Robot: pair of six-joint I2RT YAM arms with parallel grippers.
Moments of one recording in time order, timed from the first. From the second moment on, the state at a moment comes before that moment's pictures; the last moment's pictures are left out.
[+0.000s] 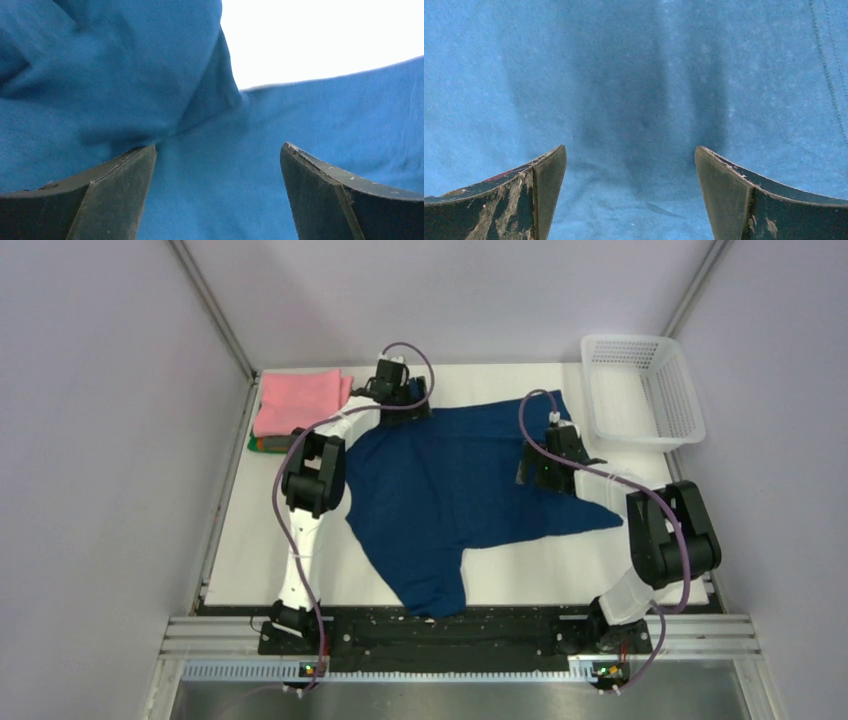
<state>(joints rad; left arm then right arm) -0.33 2.32 1.86 -0.31 0.08 -0.44 0.25 1.63 0.86 -0.13 0.11 0.39</state>
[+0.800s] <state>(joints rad) -0.25 2.33 2.05 -0.31 0.21 -0.53 0.25 1.29 0.71 -0.30 0.20 0.50</state>
